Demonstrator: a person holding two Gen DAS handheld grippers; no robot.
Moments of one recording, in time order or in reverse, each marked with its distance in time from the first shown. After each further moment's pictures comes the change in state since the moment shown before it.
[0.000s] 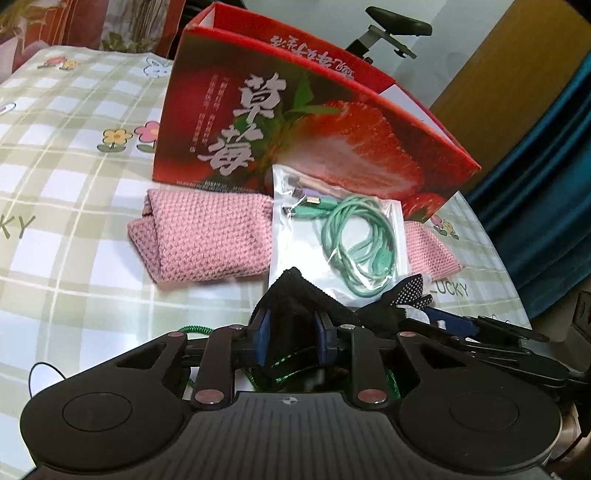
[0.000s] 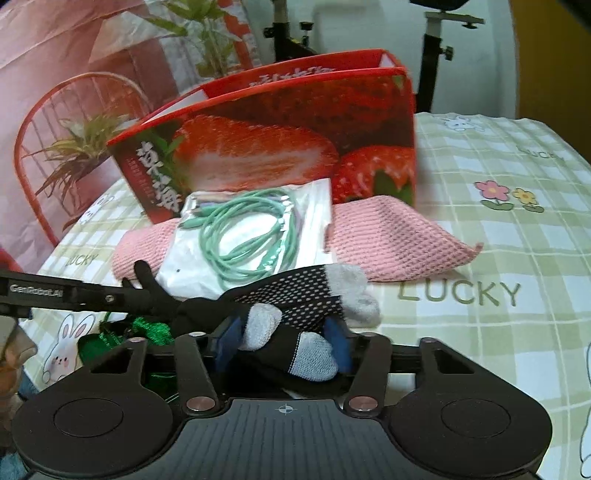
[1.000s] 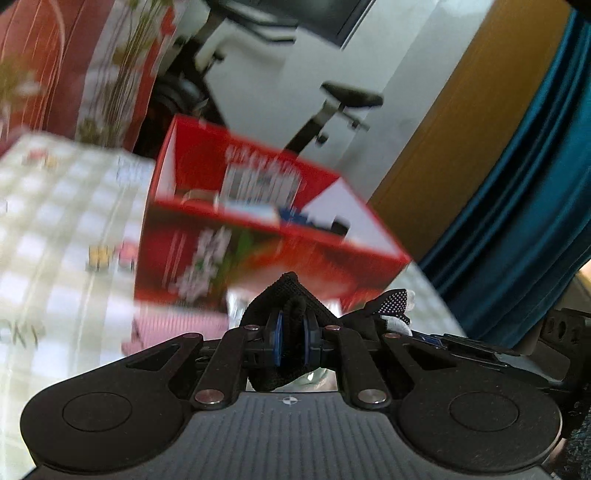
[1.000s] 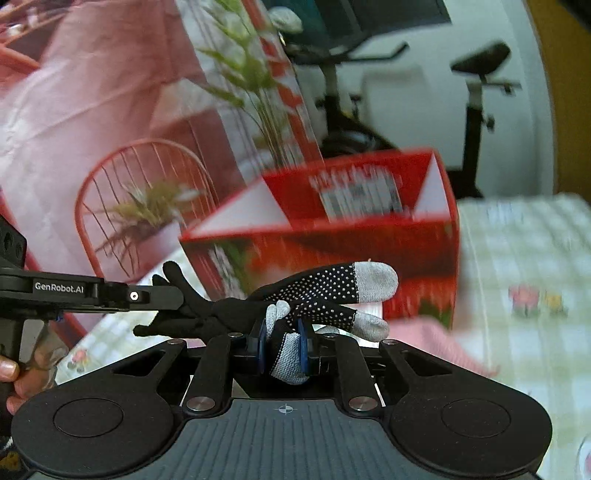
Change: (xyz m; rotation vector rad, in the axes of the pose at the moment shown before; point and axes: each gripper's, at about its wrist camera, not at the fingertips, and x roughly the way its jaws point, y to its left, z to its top) left arm -0.073 -0.024 0.042 0.075 -0.257 -0.095; right arm -0.052 0.013 0.051 -0.066 -0.233 0.160
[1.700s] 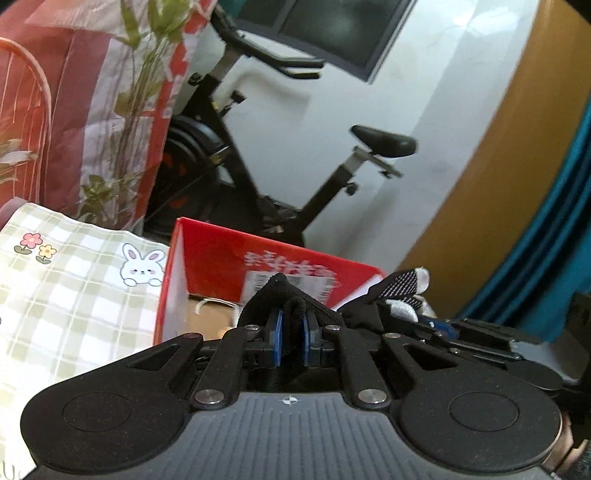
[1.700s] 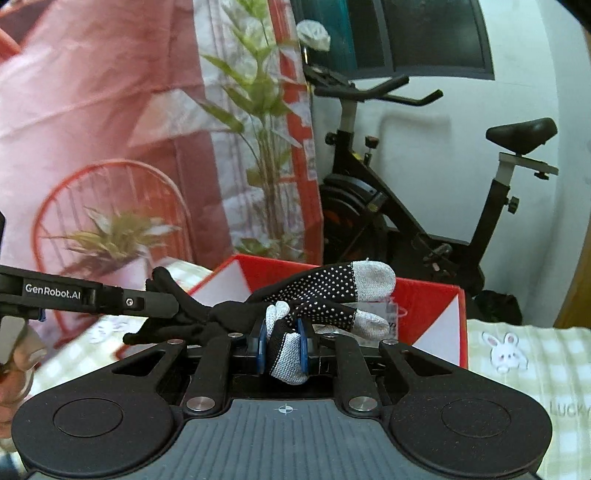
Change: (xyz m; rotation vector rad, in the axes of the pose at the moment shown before) left arm 0.066 0.014 0.111 -0.019 -0.056 0.111; right arm 0.106 -0.015 0.148 -0.178 0.000 -0.082
